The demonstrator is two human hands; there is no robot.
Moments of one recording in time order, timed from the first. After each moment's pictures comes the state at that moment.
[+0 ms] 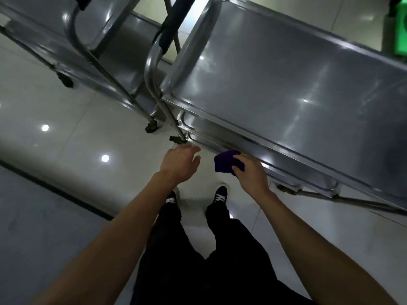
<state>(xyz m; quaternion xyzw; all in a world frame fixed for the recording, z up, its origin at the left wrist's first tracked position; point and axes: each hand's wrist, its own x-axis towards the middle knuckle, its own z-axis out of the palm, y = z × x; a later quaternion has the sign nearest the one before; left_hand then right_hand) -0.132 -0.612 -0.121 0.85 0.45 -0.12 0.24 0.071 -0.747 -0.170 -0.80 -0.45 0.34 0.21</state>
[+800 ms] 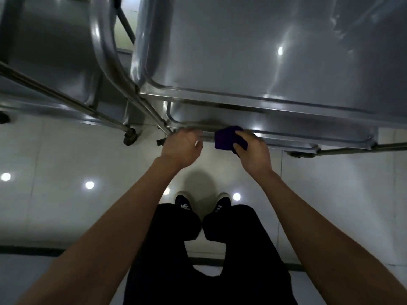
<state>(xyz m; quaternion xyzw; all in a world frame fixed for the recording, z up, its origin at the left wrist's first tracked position) -0.129 -0.495 -0.280 0.92 0.29 -0.15 0.23 0.017 -0.672 -0.303 -0.87 -0.32 0.26 0.26</state>
